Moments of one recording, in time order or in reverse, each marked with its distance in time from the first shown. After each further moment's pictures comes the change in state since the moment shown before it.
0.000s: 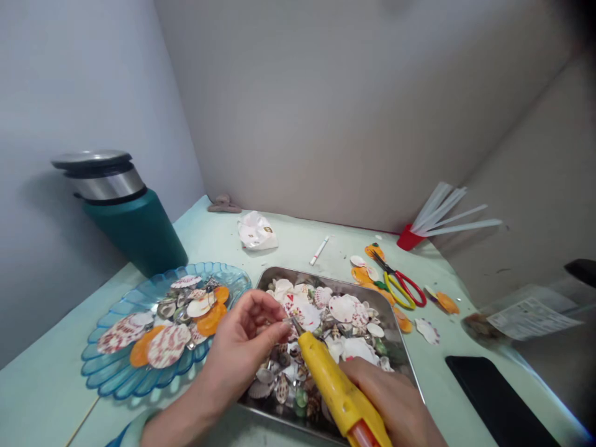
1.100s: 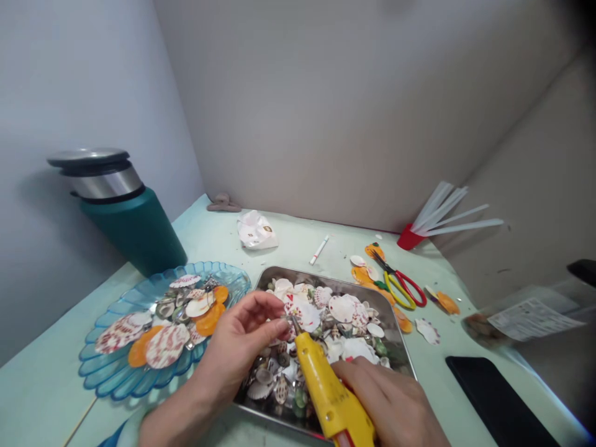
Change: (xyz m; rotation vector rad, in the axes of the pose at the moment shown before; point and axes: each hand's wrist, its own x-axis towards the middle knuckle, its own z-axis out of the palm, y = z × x) left_hand 0.006 -0.005 -0.005 -0.093 -0.021 -0.087; right_hand 0.004 -0.004 -0.008 -0.320 -0.014 -0.165
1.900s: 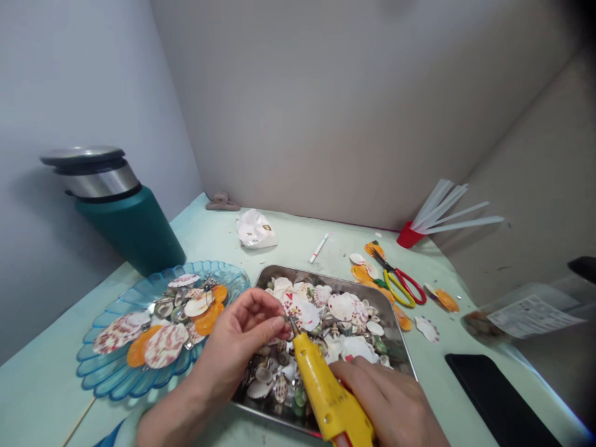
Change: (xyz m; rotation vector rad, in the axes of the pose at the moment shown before) left_hand -0.003 0.001 -0.003 -0.060 -0.068 0.014; right_hand -0.001 0.004 -0.002 0.001 -0.065 -0.038
